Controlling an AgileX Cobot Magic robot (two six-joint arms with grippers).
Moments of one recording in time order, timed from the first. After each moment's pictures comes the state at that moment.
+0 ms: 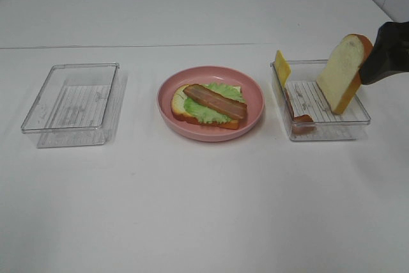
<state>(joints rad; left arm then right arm) -0.01 0.00 -0.52 0.00 1.08 -0.02 0.04 1.33 -0.96 0.18 0.79 -0.09</state>
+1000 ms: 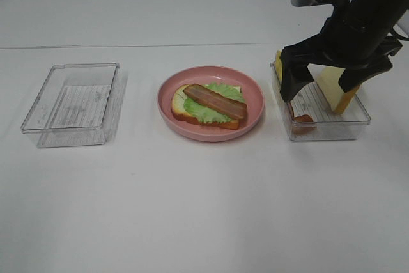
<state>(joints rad) -0.01 0.00 -0.52 0.00 1.08 -0.02 0.29 1.75 -1.25 0.05 0.88 0.05</state>
